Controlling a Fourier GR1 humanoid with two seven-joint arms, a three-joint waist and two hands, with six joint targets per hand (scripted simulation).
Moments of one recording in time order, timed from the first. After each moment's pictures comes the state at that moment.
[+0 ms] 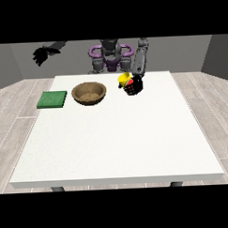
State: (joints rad) left arm -0.40 0.03 0.08 -0.75 -0.10 0.47 -0.75; right arm 0.00 -0.30 -0.35 -1.44 -0.38 0.49 -0.28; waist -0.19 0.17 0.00
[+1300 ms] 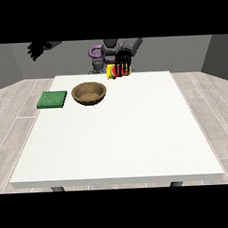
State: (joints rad) left arm -0.87 0.04 -0.48 -0.44 -1.06 0.57 0.36; right arm -0.10 -0.37 -0.37 -1.19 -0.35 0.42 -0.11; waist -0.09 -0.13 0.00
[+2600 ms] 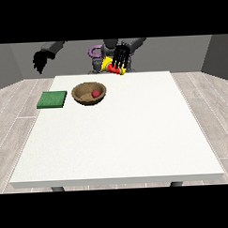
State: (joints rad) left arm -0.77 0.05 -0.54 -0.91 -1.01 0.42 0.48; right arm -0.21 -0.35 -0.37 -1.09 -0.33 0.36 -0.11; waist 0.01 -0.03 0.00
